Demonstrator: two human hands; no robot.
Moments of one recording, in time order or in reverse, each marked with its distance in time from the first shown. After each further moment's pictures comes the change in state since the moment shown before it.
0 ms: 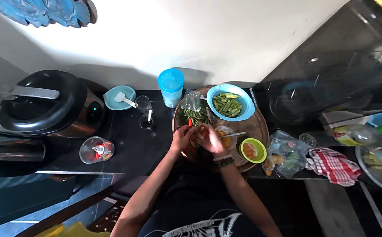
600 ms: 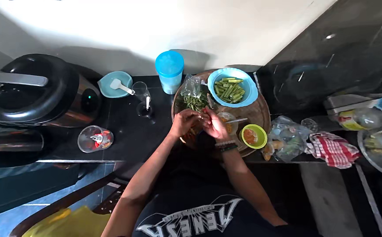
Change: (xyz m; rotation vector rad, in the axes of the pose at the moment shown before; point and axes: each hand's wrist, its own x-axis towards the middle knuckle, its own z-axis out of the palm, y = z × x) left_hand 0.010 0.003 -0.006 0.164 -0.051 0.455; right_hand -0.005 -0.011 -0.006 0.146 -0.013 0.017
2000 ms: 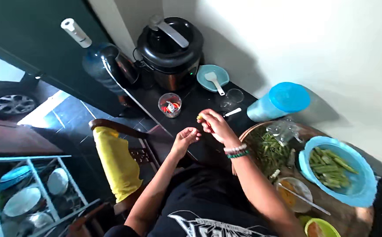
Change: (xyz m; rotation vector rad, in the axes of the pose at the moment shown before) left_hand -0.203 -0.006 -0.113 -0.832 0.913 -0.373; right_hand 0.052 0.144 0.225 -1.056 -0.667 0.162
